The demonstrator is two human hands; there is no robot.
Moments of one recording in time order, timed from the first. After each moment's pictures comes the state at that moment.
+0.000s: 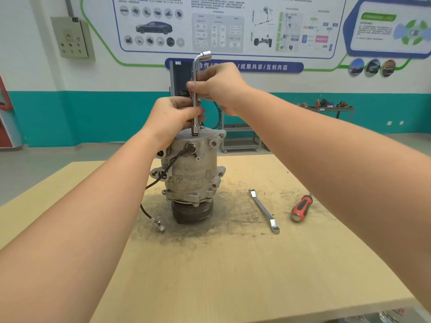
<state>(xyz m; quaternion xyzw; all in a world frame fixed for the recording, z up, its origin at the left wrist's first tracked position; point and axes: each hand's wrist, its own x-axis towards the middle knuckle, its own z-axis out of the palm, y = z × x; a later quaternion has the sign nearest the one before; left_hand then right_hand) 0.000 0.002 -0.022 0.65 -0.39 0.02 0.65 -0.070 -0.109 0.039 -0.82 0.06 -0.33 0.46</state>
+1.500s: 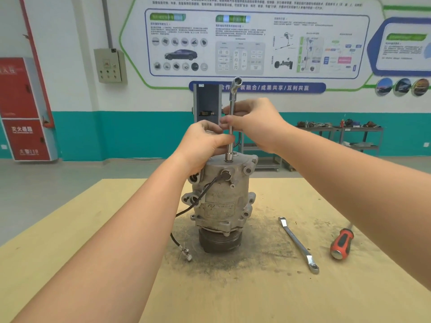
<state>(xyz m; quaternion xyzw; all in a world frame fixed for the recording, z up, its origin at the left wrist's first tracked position) 0.004 0.009 -0.017 0.64 -0.35 -0.03 0.68 -0.072 -0.105 0.026 -0.83 0.03 -0.32 0.45</state>
